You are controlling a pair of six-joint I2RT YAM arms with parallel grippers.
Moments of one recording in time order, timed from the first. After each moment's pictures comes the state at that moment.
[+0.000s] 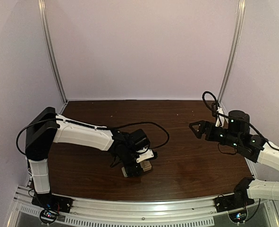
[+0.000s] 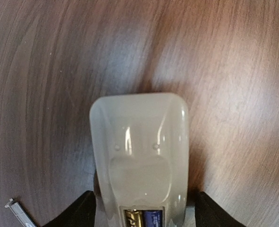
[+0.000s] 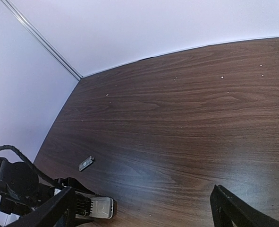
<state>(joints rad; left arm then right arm) -1.10 1.97 1.30 -0.58 -0.02 0.20 0.54 0.83 0.55 -0.07 -0.08 0.55</state>
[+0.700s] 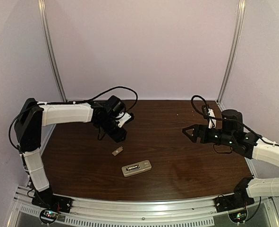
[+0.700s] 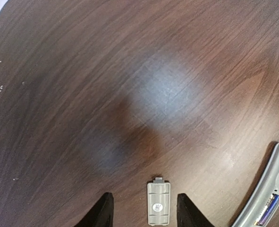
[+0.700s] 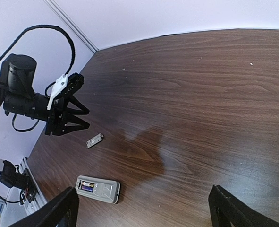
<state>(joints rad) -0.74 1.86 1.38 -0.61 -0.03 0.07 0.54 0.94 0.57 -0.03 -0.23 0.49</state>
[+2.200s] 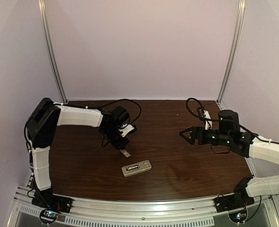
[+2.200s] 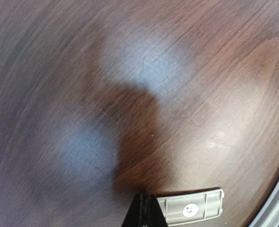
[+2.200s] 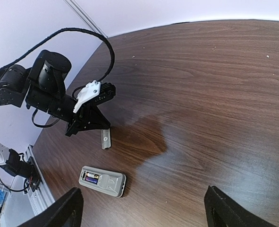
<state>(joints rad) -0.74 2.04 1.40 -0.63 0.07 0.07 0.54 1.01 0.57 0.00 -0.31 0.47</state>
